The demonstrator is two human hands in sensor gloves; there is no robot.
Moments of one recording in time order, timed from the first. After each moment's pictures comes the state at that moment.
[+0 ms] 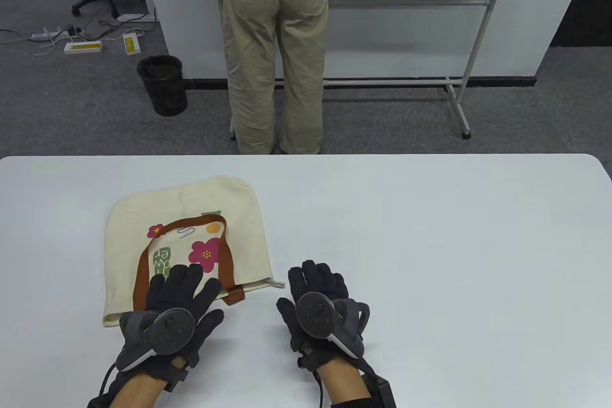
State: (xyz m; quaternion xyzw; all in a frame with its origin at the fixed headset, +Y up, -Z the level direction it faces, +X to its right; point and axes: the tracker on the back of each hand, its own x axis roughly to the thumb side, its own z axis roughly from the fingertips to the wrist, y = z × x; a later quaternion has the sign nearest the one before) left_hand -0.264 -0.699 -0.299 0.10 -0.16 0.09 0.98; right_hand 0.009 -0.706 -0.319 0.12 -0.12 0.96 0.23
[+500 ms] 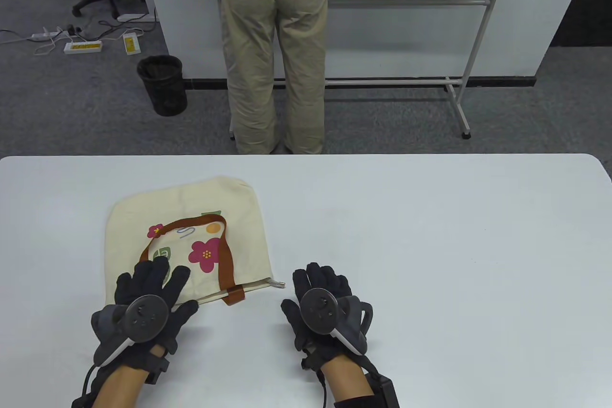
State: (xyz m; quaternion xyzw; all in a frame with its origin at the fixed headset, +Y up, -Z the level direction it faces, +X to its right) left_hand -0.320 -0.702 -0.313 0.09 -0.04 0.09 0.99; right_hand 0.017 -0.712 -0.324 0.10 -0.10 0.96 0.23
